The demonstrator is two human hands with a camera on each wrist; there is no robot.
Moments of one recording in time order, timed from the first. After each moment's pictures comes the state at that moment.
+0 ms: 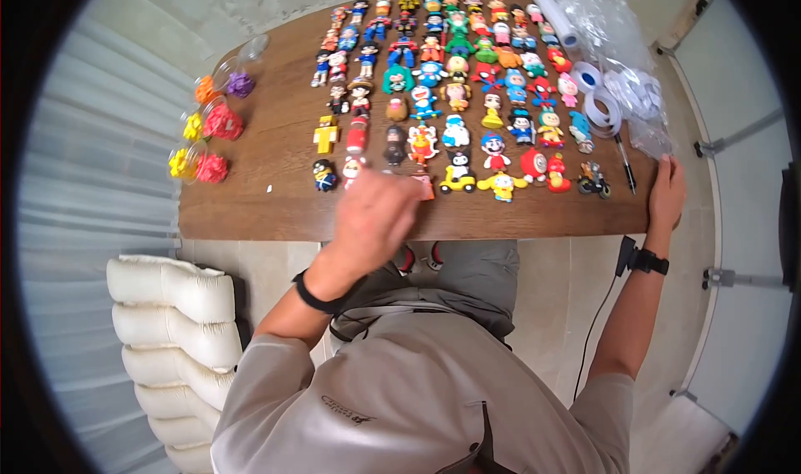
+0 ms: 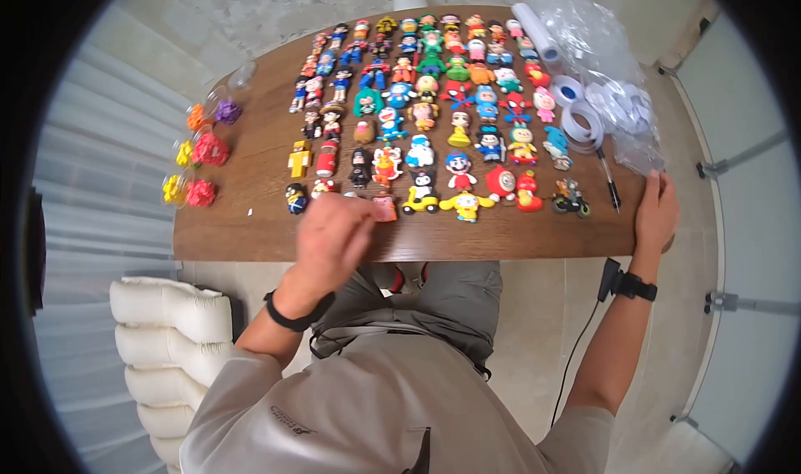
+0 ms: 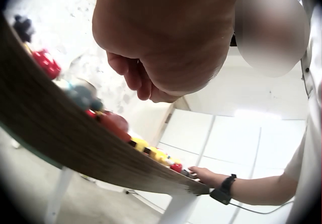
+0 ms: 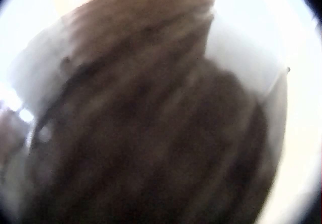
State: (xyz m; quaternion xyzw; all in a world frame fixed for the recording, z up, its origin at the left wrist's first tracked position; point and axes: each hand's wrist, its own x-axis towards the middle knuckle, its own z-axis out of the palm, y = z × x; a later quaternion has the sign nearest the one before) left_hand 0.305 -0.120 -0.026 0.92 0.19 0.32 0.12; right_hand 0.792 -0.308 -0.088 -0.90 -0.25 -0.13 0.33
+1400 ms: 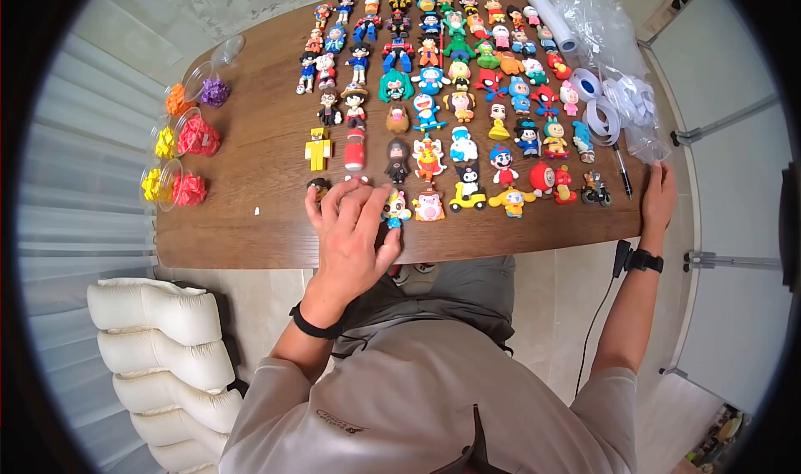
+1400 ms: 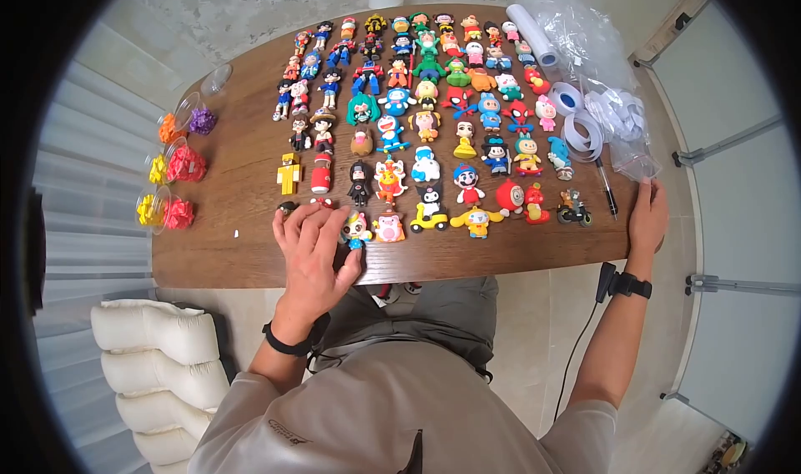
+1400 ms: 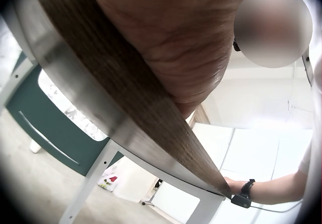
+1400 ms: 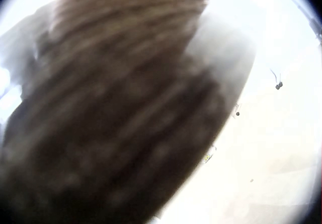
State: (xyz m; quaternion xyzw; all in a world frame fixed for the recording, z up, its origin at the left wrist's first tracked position) left_hand 0.267 -0.105 -0.047 0.91 0.33 0.24 0.06; right_hand 0.792 -0.306 -0.087 -0.92 -0.24 -0.11 0.30
